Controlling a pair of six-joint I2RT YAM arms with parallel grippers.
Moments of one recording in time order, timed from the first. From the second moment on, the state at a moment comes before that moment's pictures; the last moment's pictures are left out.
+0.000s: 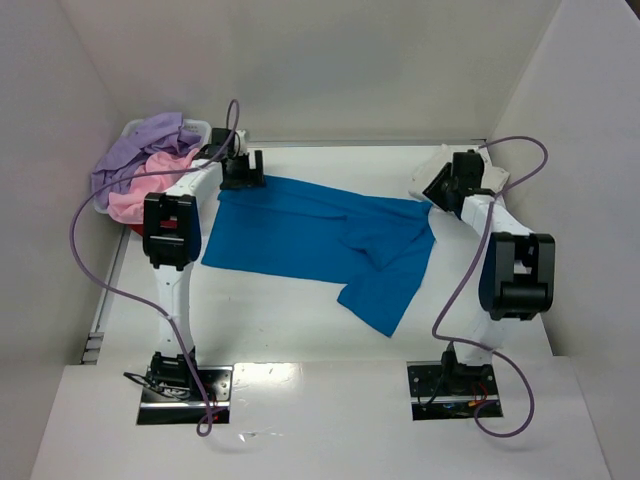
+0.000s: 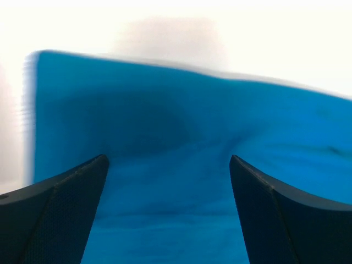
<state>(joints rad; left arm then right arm) -0.09 2.34 1.93 -0.45 0.19 -0.17 -0.06 1.69 1.15 -0.14 -0.01 0.61</state>
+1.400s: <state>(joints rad) -0.05 2.17 1.63 -0.46 -0.06 -0.19 0.15 2.29 1.72 -0.24 -0.02 0.60</state>
